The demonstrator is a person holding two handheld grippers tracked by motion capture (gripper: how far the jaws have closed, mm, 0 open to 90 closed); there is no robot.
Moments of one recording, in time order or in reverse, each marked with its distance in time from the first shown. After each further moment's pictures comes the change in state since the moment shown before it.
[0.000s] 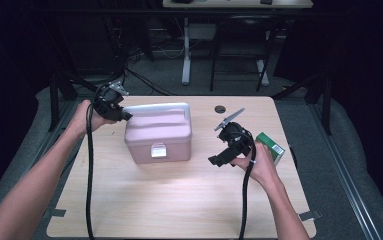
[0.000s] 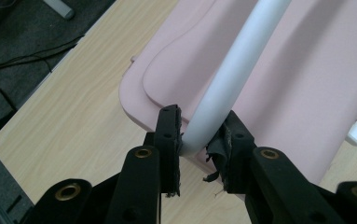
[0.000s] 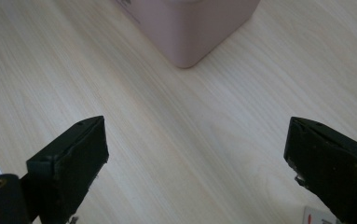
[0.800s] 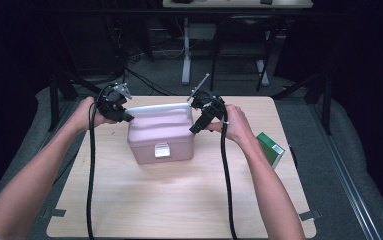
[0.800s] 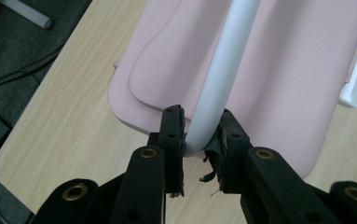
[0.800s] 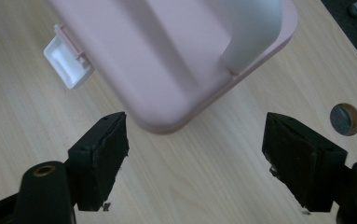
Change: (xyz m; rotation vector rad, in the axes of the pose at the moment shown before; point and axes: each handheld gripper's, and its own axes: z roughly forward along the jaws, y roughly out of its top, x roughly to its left) left arm -0.001 0.008 0.001 0.048 -0.060 0.151; right arm -0.023 0.109 0.025 0.079 -0.012 -0.148
